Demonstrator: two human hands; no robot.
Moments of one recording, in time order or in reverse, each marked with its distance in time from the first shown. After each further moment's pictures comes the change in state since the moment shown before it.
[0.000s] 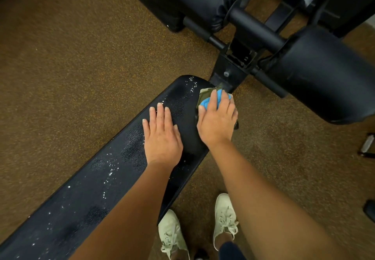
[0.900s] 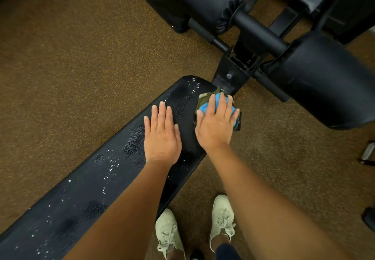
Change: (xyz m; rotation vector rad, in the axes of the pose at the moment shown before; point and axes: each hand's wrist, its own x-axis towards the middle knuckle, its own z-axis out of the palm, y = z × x) left_hand 0.001 -0.004 -0.002 0.002 -0.008 0.020; right_hand -0.008 -0.006 -0.008 -0.018 -0.064 -0.039
